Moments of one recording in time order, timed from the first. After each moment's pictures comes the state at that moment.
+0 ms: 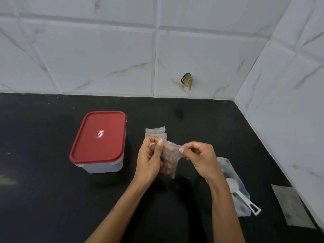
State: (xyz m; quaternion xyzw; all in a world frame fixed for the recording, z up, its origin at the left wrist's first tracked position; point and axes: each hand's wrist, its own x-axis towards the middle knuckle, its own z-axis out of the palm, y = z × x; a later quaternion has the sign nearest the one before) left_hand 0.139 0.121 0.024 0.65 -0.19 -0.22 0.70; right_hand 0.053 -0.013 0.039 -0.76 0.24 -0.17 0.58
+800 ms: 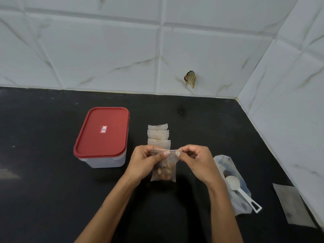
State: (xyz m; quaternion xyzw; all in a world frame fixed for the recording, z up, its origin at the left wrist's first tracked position) left_hand 0.155 0.142 0.016 0.68 -0.19 -0.31 0.64; right_hand 0.051 -0.003 0.028 -0.80 0.22 -0.13 0.55
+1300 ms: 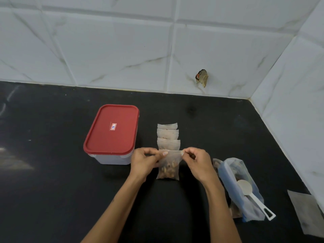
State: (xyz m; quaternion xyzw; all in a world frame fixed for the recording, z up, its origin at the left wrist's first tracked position) left_hand 0.164 0.145 -0.006 0.70 -0.03 -0.26 0.66; right_hand 0.074 0.002 0.002 -0.84 0.28 -0.06 0.46
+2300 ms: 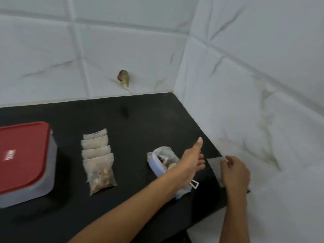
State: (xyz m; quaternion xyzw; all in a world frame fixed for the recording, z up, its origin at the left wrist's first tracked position) left_hand -0.012 -0.037 0.064 0.52 -0.13 -0.64 0.55; right_hand -0.133 -0.097 0.021 -0.65 0.69 -0.26 0.17
